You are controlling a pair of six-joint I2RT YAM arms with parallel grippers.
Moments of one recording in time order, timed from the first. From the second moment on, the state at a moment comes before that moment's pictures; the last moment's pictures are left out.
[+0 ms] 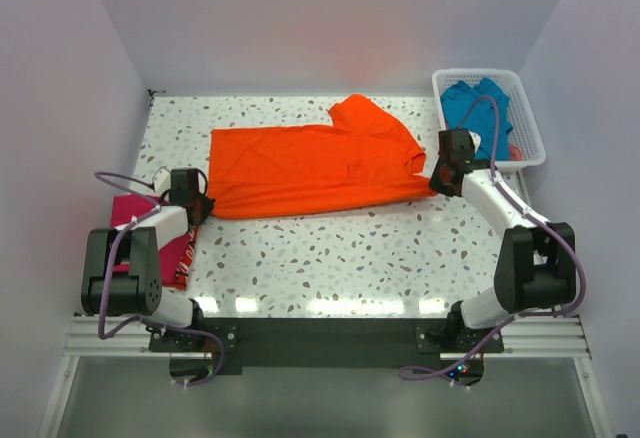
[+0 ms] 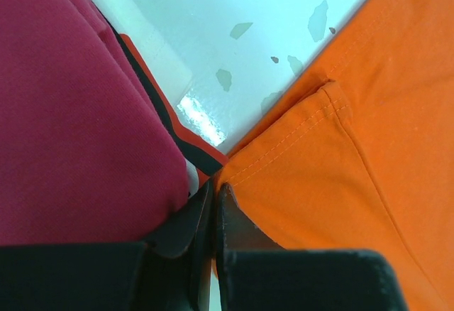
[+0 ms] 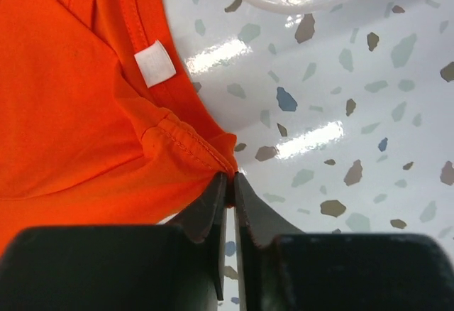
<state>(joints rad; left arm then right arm) 0.05 1.47 0.61 -0.03 -0.23 -0.90 0.11 1.51 1.03 -0.48 0.27 0.46</state>
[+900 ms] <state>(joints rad) 0.05 1.47 0.59 0.01 -0.21 -0.90 0.10 1.28 0.54 -0.17 0.15 0.79</state>
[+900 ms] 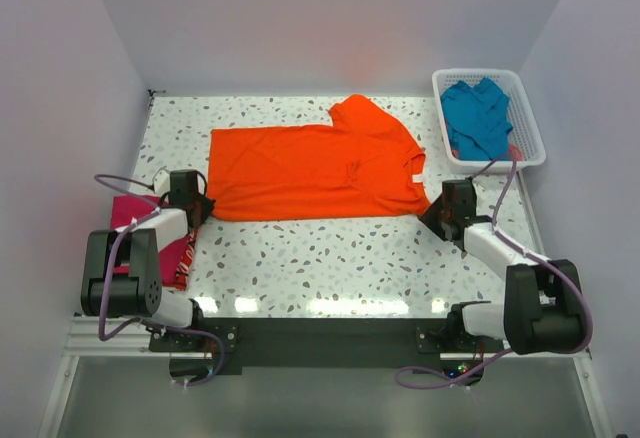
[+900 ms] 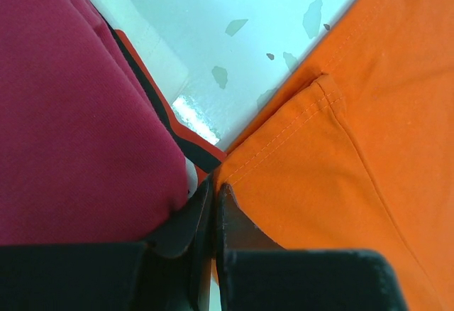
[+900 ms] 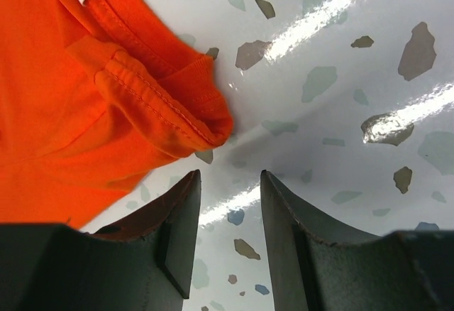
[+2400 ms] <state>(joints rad) -0.07 1.08 0.39 -0.24 -0.24 -0.99 -0.07 1.19 0.63 -0.47 0.13 0.64</state>
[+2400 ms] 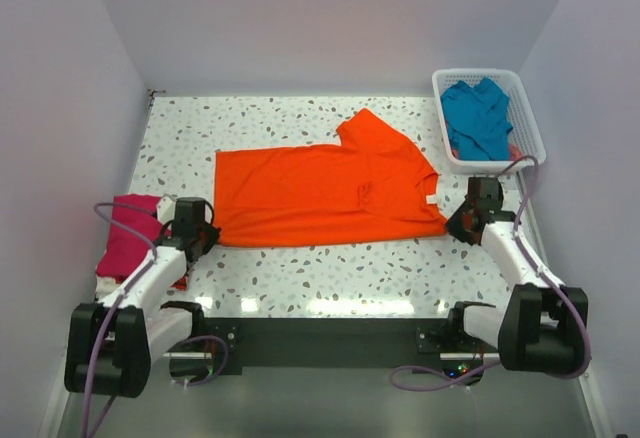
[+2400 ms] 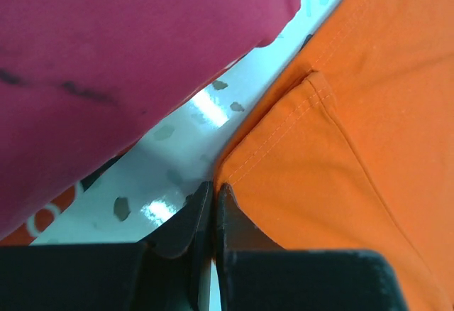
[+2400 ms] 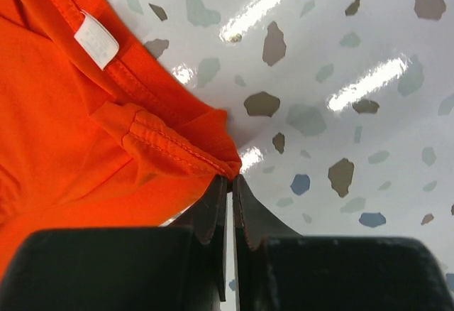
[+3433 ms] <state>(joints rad) -0.05 1.60 1.08 -0.25 -0.36 -0.71 0.20 2.03 1.59 -0.33 0.00 0.41</state>
